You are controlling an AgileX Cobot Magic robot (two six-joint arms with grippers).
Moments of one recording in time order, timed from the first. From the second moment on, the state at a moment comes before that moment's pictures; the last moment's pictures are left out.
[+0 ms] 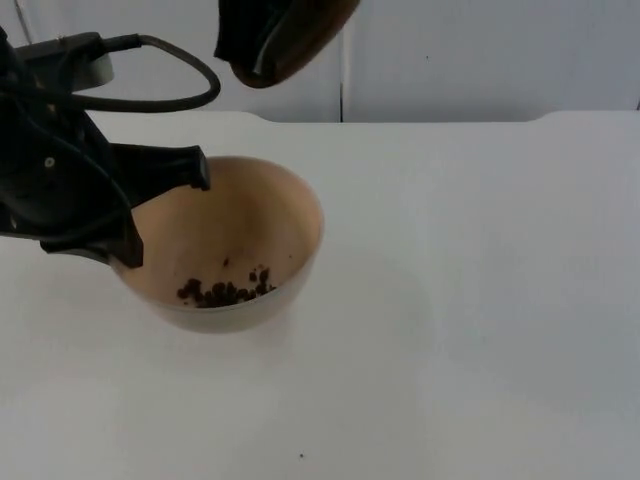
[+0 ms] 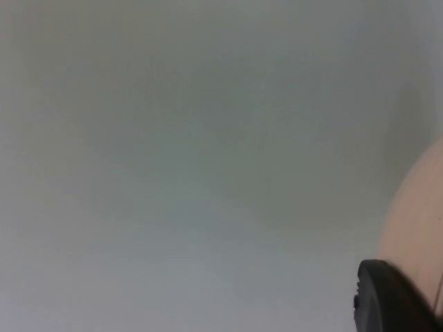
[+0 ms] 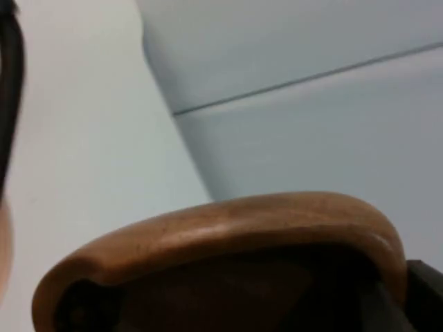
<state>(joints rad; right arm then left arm) 1.13 2.01 -1.85 -1.09 1.17 0.24 -0.36 1.59 -0.86 -0.03 0.51 -0.47</state>
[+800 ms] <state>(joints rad) 0.86 1.98 -1.85 -0.42 1.13 0.14 -0.36 1.59 -0.86 -0.03 0.51 -0.47</state>
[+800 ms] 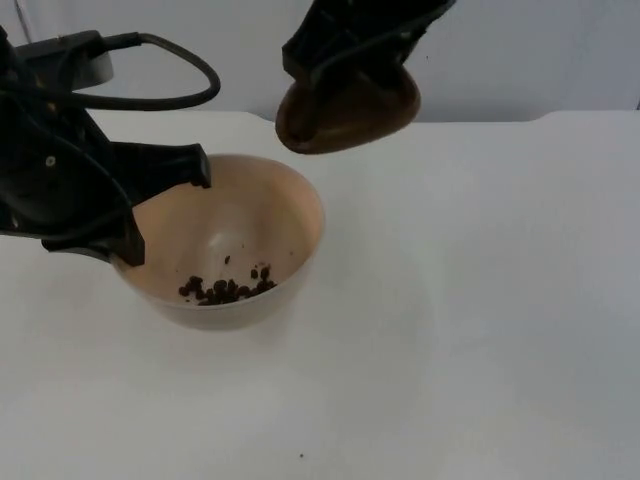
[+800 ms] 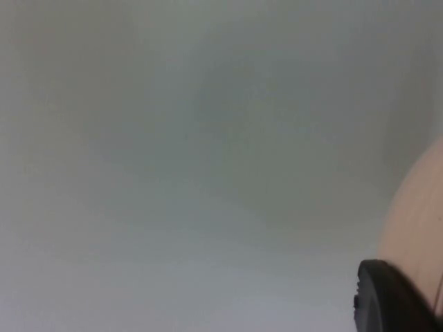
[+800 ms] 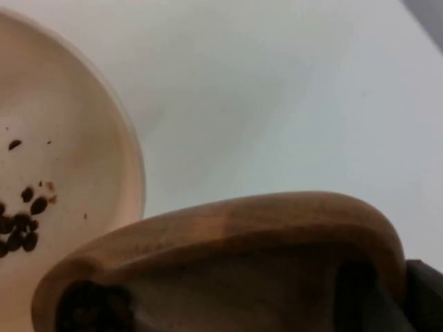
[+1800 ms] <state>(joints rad) 0.52 1.98 -1.37 -0.25 0.77 0.19 -0.36 1.78 -0.86 0.00 0.47 -0.47</state>
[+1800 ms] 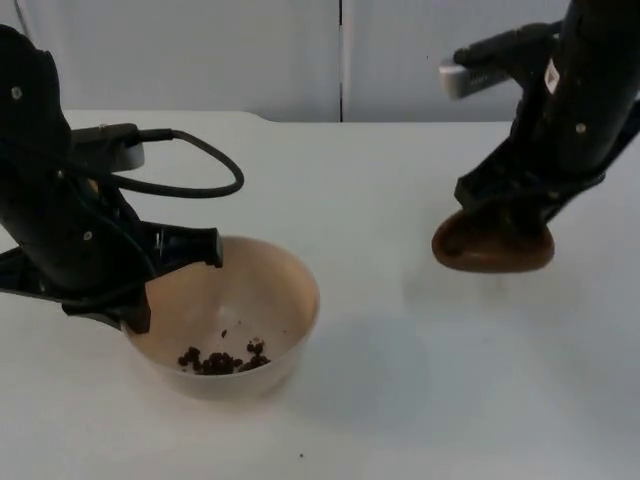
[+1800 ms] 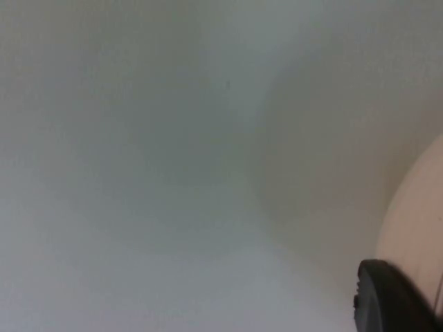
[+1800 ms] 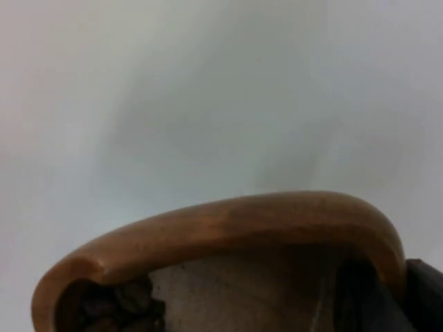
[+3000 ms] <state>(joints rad) 0.52 2.10 -1.21 -0.35 0.54 0.36 -0.36 1.80 -0.86 0.09 0.46 -0.47</state>
